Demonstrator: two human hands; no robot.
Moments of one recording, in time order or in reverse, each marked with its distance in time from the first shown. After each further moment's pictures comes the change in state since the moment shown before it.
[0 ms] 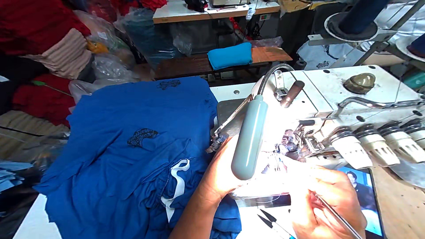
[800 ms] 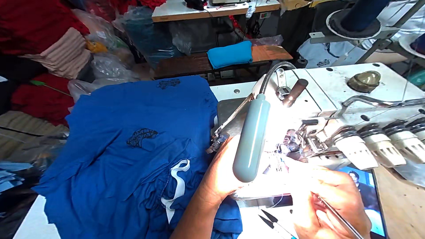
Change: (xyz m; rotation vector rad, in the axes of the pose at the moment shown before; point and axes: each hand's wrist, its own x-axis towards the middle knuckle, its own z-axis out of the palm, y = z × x) left_hand -0.001 0.000 0.000 0.013 0.006 0.000; right_hand -0.001 0.001 0.000 0.008 -0.015 -0.010
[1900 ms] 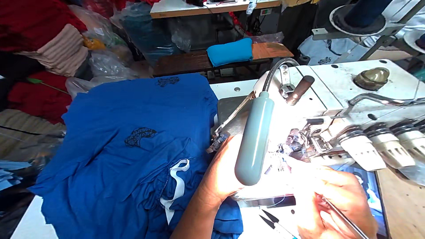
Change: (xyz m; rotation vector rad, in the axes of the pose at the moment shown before) left_hand 0.000 -0.001 -0.001 -0.068 -0.020 0.021; right_hand 0.000 0.001 -0.001 -0.003 -0.010 0.016
